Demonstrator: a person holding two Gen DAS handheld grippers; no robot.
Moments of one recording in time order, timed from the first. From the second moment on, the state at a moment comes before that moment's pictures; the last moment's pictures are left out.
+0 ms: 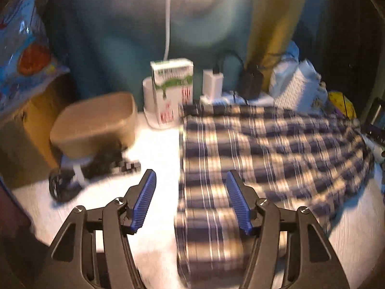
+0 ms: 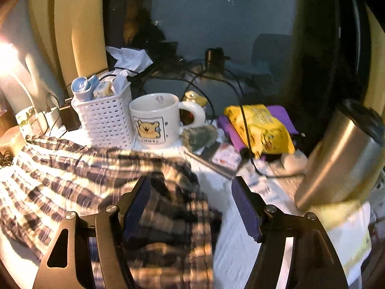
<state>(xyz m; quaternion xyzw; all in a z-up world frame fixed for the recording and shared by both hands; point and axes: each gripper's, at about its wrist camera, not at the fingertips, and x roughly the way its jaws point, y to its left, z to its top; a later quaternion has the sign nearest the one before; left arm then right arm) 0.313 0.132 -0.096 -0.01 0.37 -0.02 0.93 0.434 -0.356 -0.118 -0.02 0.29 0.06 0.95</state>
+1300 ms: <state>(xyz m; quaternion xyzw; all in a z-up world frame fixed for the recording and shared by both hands) 0.261 0.105 -0.141 -0.05 0.43 -0.04 0.90 0.388 -0.362 -0.176 0.14 0.38 0.14 0.90</state>
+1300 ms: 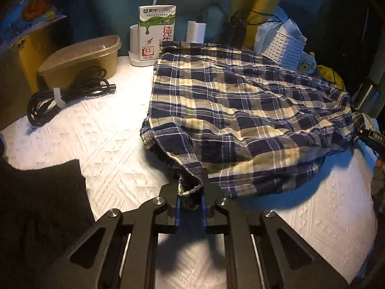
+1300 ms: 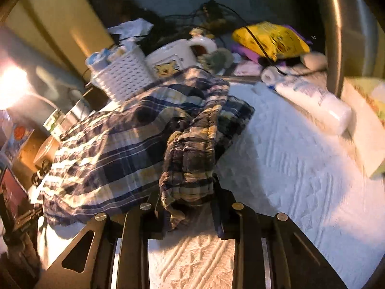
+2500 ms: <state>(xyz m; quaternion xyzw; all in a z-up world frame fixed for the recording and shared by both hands) 0.126 0.115 -0.127 -0.07 0.46 -0.03 0.88 0.246 -0.418 -0.150 0.03 0.36 0.03 0.93</state>
